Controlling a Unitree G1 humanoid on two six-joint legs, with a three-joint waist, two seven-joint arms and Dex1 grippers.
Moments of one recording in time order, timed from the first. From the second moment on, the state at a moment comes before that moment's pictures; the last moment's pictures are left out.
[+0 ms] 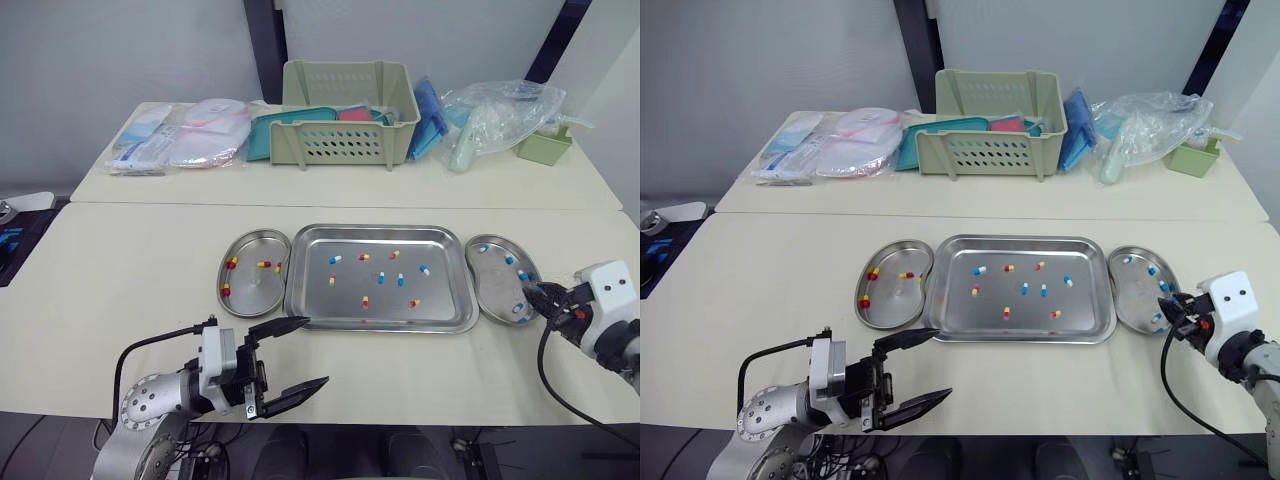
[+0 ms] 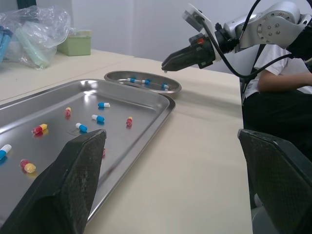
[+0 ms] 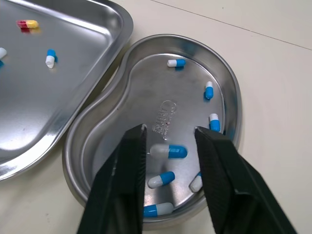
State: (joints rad) left arm 0.25 0.51 0.00 -0.39 -0.55 -0.03 -1.11; right arm 0.14 -0.63 -0.50 -0.48 0.33 0.75 0.65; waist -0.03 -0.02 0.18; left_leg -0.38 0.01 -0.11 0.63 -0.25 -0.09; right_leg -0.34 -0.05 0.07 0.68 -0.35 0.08
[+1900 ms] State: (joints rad) left arm 0.55 0.66 0.60 -0.16 -0.51 0.22 -0.84; right arm 0.45 -0.71 -0.48 -0.45 0.40 0.09 1.11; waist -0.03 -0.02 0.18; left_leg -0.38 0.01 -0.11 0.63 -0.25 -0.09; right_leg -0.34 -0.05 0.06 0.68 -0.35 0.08
